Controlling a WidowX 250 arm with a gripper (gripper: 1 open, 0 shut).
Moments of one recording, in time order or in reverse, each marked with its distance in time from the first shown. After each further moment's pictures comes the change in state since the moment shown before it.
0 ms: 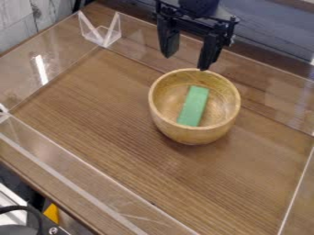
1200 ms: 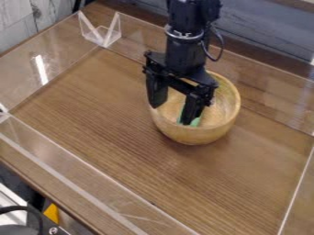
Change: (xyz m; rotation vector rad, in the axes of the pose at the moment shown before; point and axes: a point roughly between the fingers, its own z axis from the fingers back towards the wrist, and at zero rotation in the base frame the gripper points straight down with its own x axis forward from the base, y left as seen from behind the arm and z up) arm -0.034 -0.005 -0.058 0.001 0.075 -0.110
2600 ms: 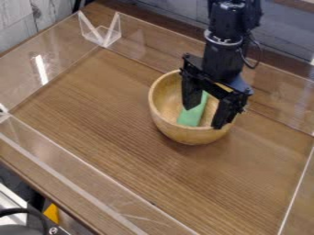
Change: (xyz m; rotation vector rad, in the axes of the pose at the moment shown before) arm 0.030 -0.036 -0.004 0.008 -0.012 -0.162
